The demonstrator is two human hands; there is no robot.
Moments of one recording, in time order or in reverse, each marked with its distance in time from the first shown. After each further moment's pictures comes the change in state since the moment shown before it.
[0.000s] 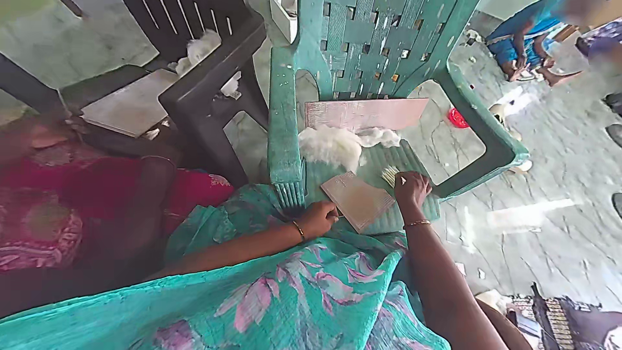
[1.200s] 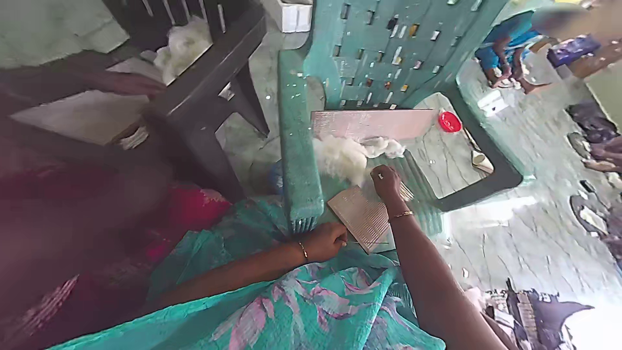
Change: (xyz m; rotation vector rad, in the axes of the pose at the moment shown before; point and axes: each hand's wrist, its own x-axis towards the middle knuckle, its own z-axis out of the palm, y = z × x) left_hand 0.004 -0.015 -0.023 -0.014 -0.235 0.200; right_hand 0.033 -0.067 0.037 0.192 -0.169 -0.186
